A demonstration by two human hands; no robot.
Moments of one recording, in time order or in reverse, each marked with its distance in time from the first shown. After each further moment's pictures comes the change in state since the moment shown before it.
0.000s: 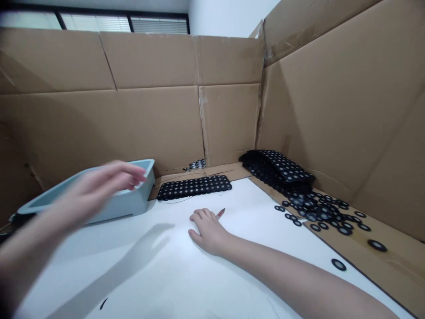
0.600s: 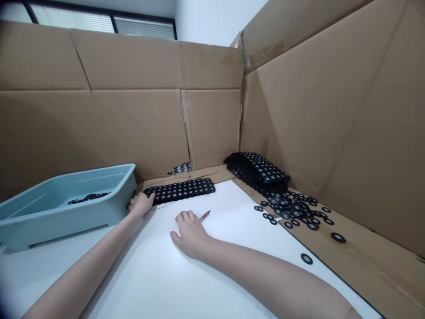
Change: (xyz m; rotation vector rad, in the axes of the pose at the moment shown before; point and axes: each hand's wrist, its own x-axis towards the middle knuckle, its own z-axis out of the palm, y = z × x) left_hand 0.056 -0.142 0.153 0.603 0.024 -0.714; right_hand 0.006 0.009 0.008 -0.089 0.107 0.077
